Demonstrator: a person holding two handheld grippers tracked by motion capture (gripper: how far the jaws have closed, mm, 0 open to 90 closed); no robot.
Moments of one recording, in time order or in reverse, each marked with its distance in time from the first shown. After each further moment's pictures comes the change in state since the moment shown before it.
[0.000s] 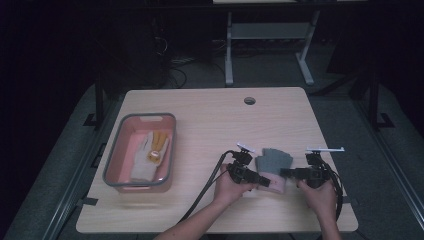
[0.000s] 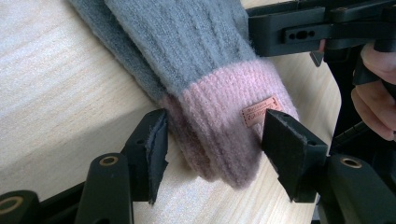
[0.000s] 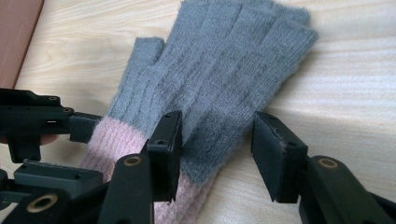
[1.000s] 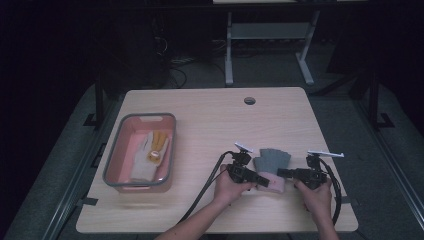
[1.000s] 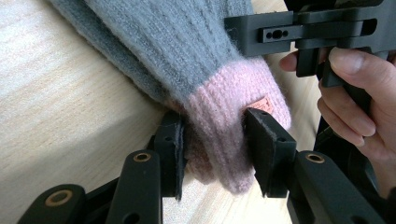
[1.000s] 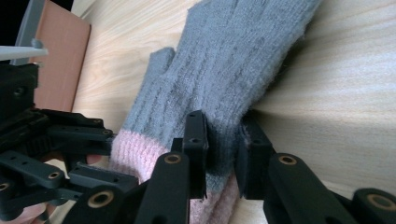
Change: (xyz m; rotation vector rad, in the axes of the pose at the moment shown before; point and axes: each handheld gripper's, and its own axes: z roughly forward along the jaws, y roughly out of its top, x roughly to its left) left arm 0.011 0.000 0.003 0.020 -0.087 -0.042; right arm -0.015 -0.006 0.015 -0.020 0.201 0.147
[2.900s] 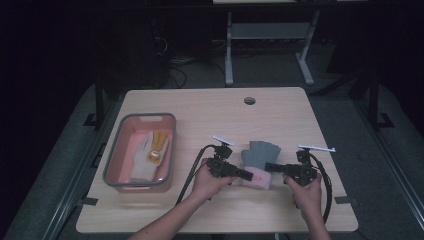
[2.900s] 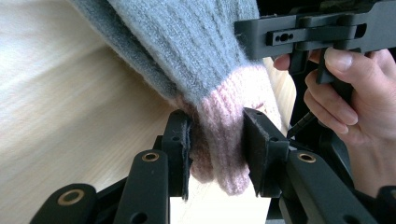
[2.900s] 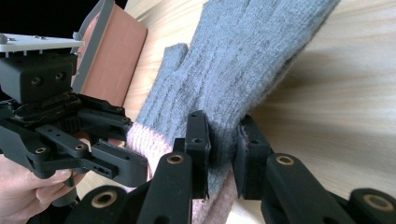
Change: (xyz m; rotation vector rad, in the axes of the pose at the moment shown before) left arm 0.012 -0.005 -0.065 -0.039 -0.051 0.053; right arm 0.048 0.001 0.005 -0.032 0.110 -0.091
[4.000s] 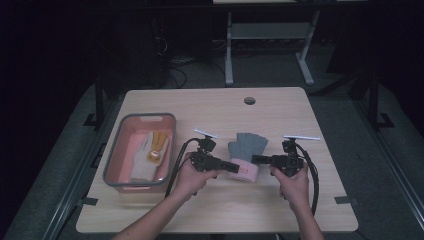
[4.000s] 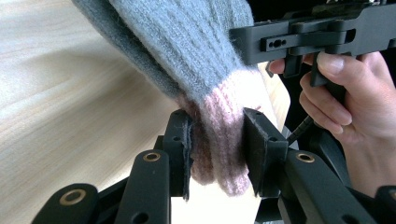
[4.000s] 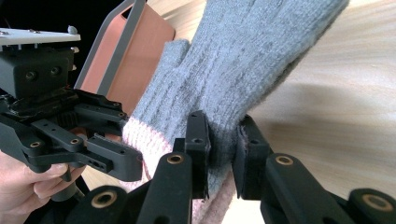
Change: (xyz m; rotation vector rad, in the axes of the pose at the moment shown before) left arm 0.000 -0.001 -0.050 -0.067 0.018 0.008; right arm 0.040 0.019 0.021 0.029 0.028 -0.059
